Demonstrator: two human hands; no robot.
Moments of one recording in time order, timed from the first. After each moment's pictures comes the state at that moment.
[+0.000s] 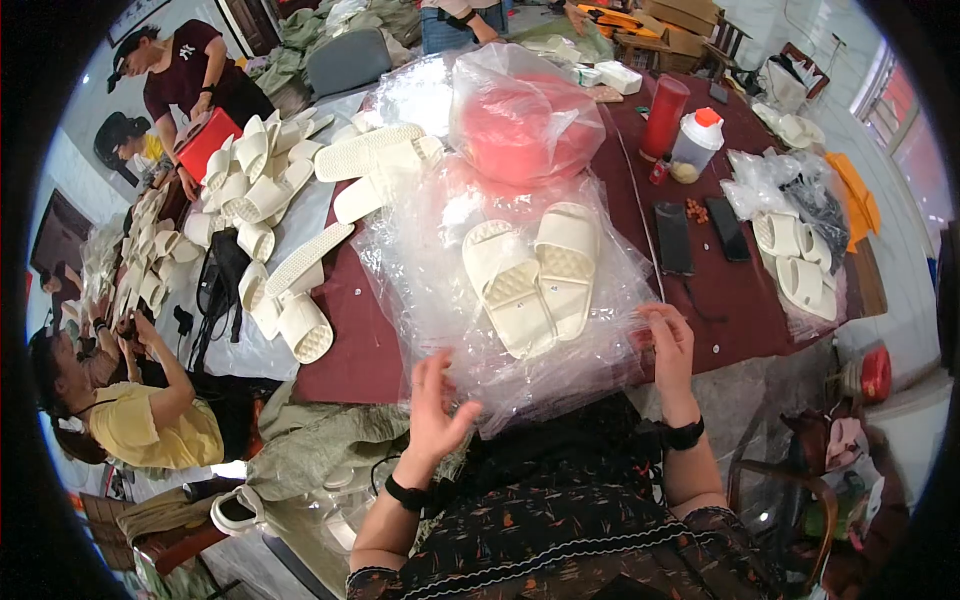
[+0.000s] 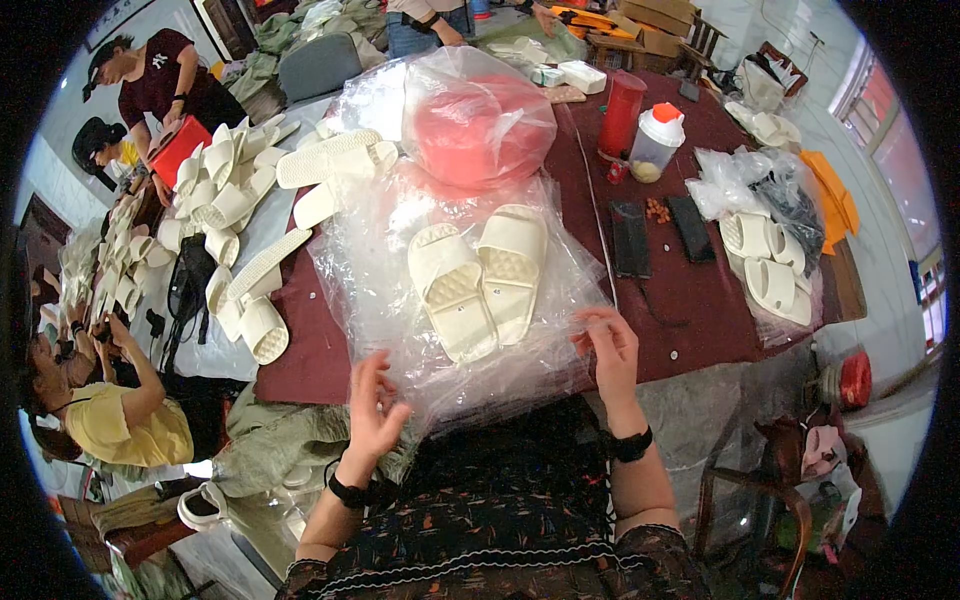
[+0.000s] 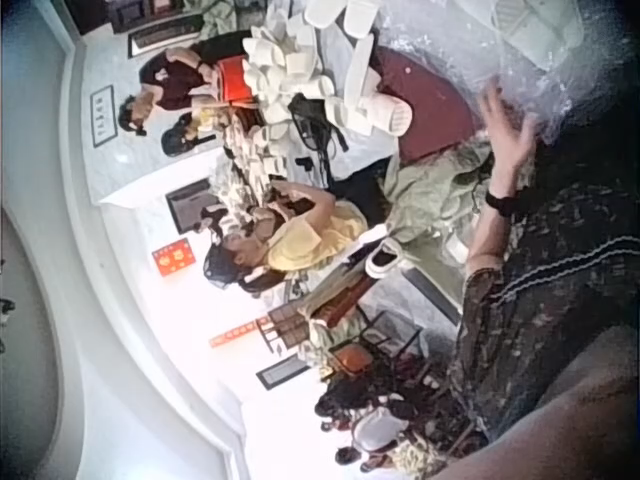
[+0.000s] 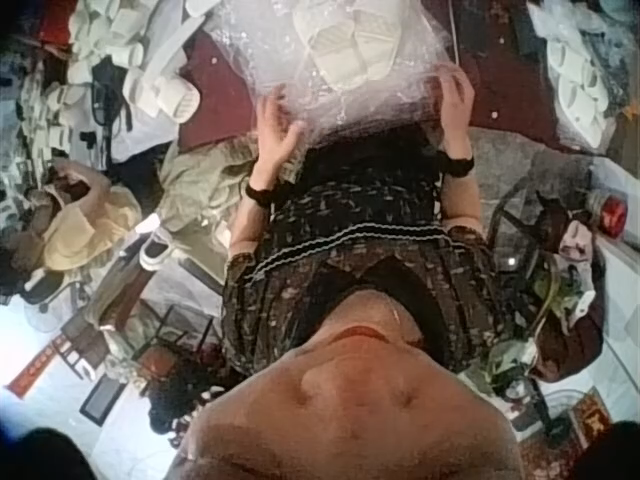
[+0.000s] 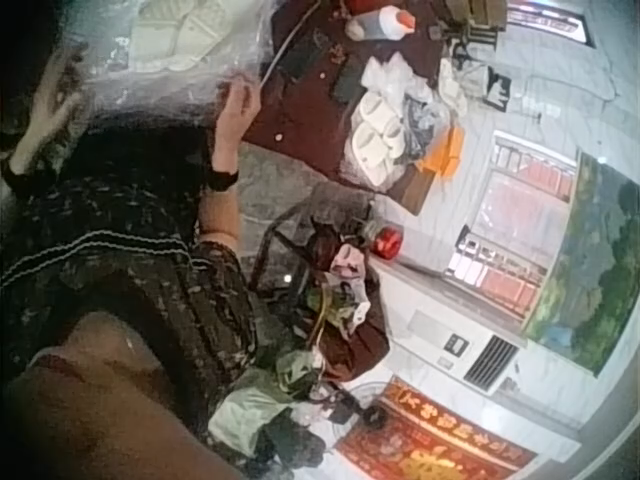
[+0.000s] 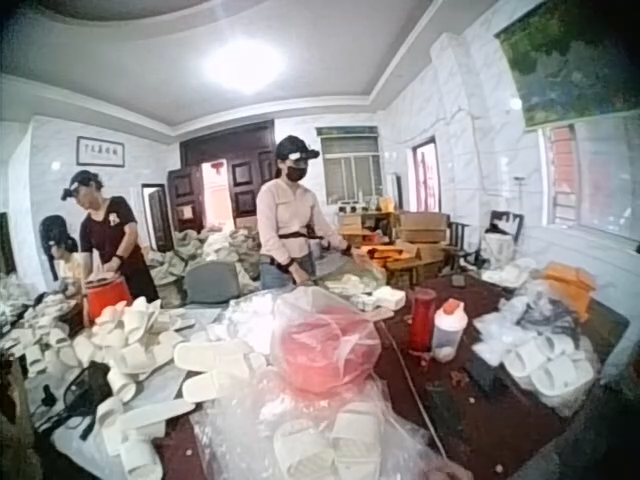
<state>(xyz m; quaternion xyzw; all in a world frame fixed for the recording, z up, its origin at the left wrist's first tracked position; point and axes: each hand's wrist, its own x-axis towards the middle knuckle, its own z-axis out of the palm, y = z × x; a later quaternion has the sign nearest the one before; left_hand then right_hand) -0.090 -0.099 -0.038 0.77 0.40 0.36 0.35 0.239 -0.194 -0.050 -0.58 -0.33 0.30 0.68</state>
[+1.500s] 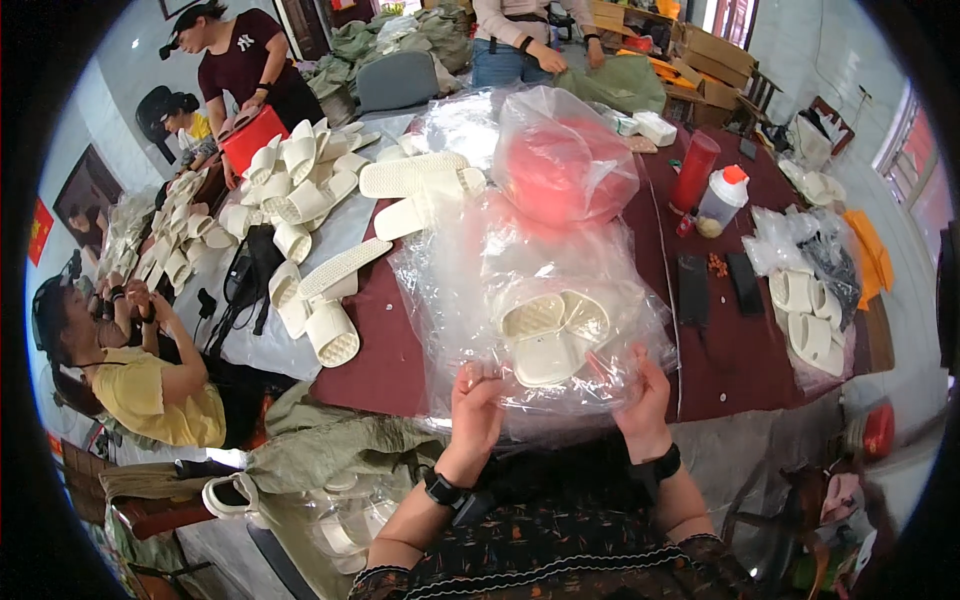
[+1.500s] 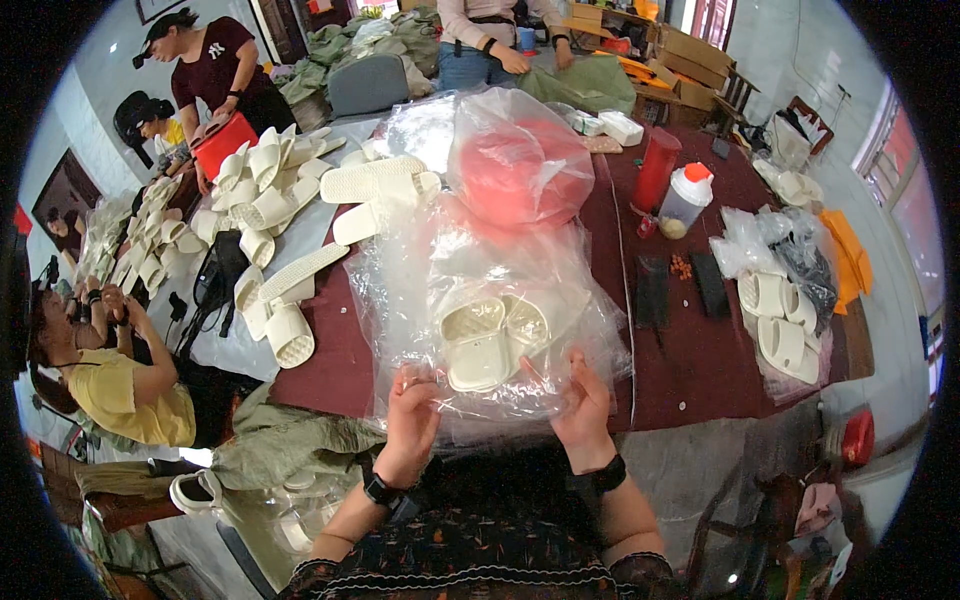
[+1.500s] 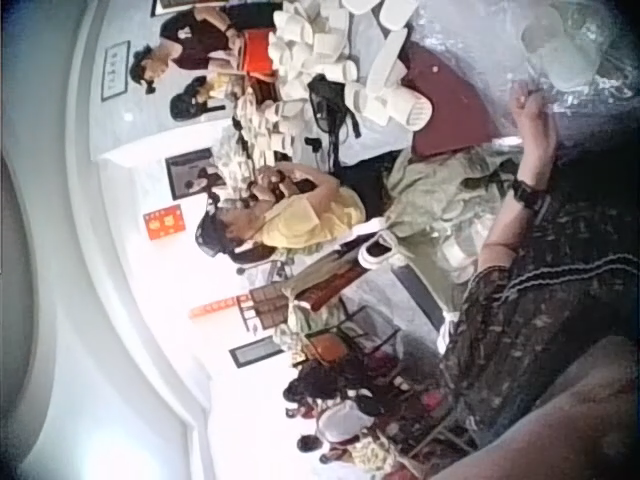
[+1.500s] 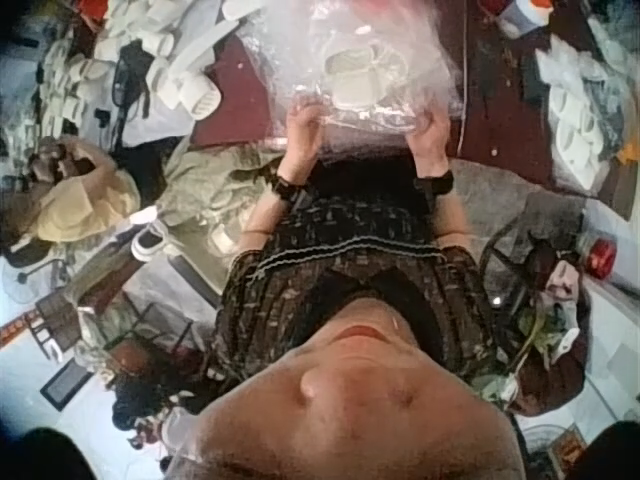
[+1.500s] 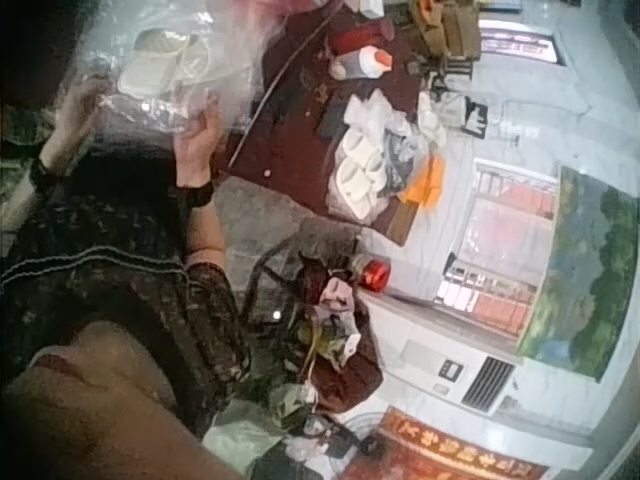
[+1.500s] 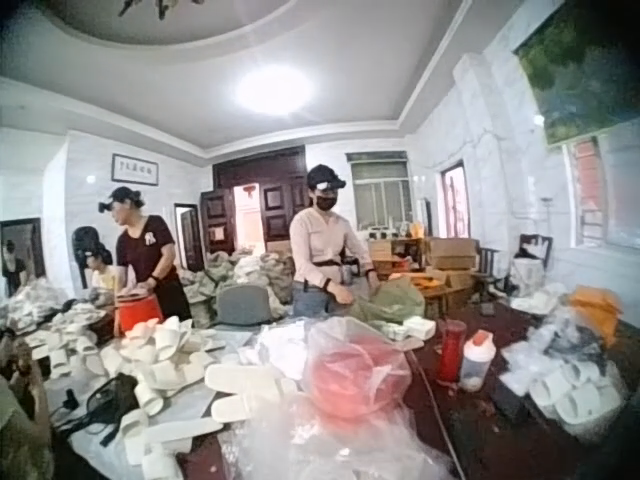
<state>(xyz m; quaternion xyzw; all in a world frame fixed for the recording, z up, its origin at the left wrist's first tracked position) -0.033 -0.086 -0.067 0.27 0.25 0.54 0.75 0.187 -0.165 -0.039 -0.21 -0.08 0.58 0.78</state>
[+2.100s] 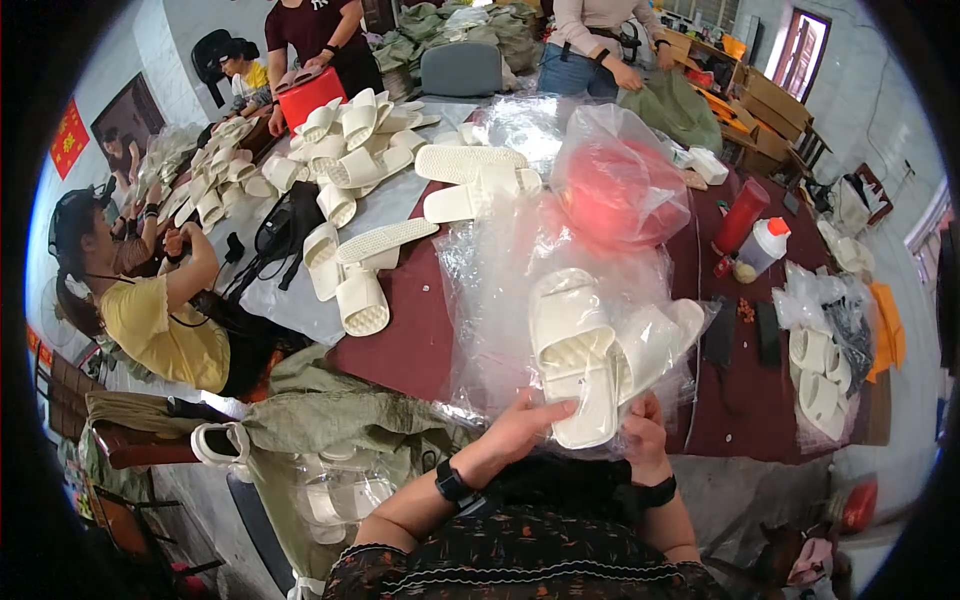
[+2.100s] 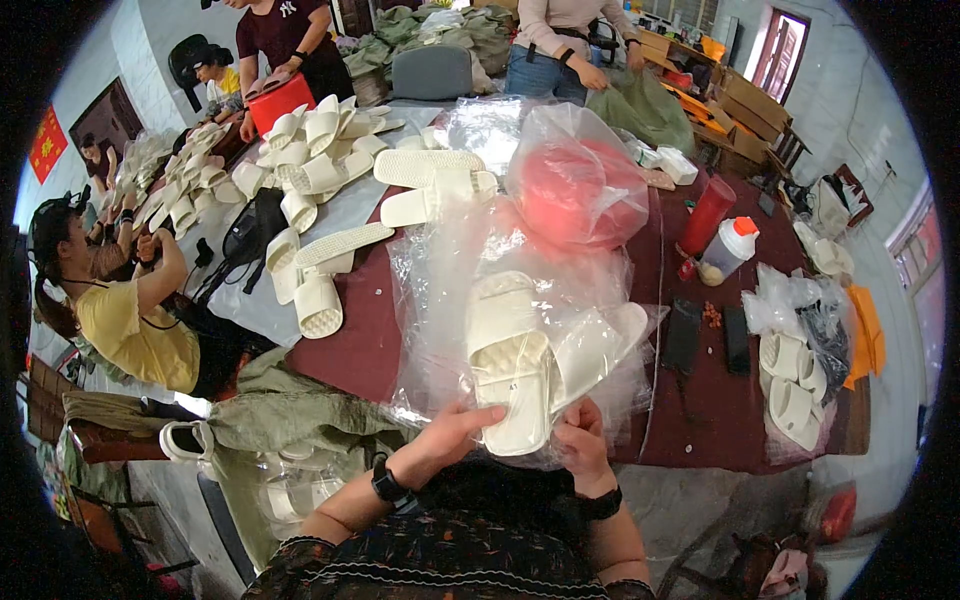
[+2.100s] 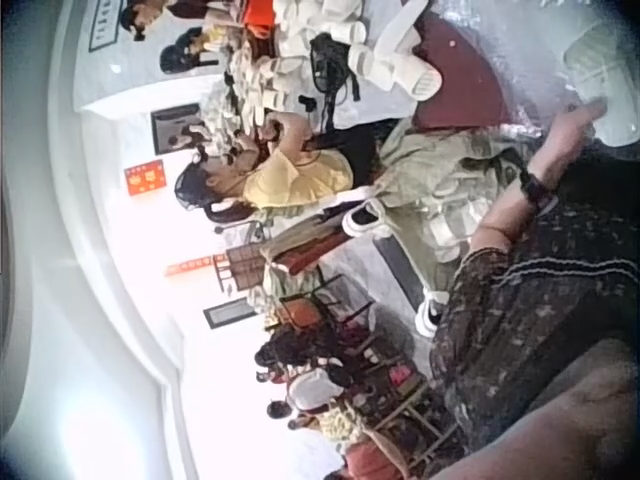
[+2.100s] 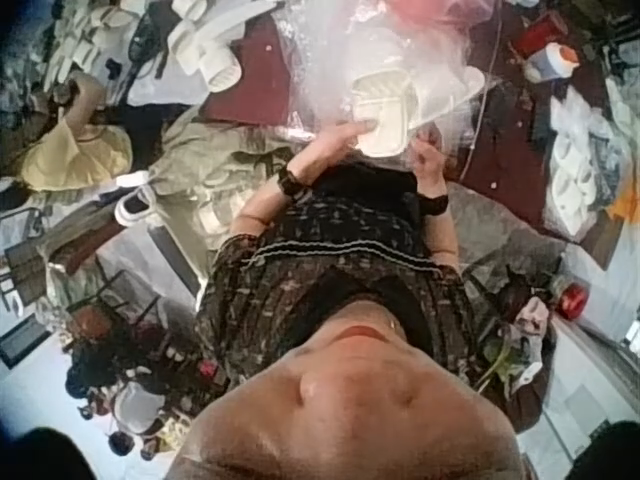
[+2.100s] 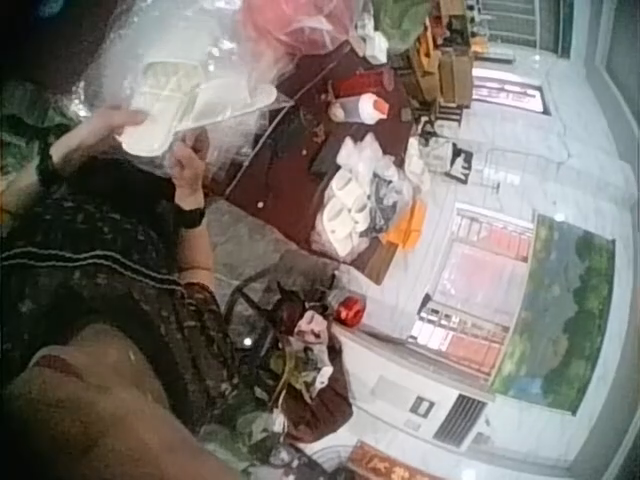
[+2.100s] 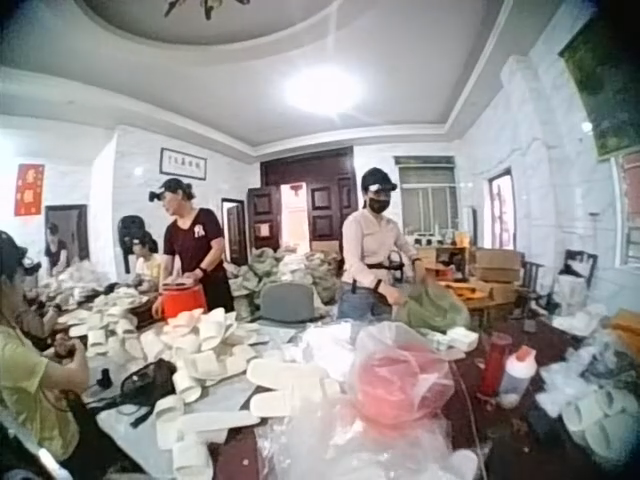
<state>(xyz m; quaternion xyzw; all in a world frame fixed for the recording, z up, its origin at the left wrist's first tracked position) -0.029 -0.105 -0.020 0.32 0.26 0.28 0.87 0.177 -0.173 -0.043 -0.24 -0.29 0.63 0.68</state>
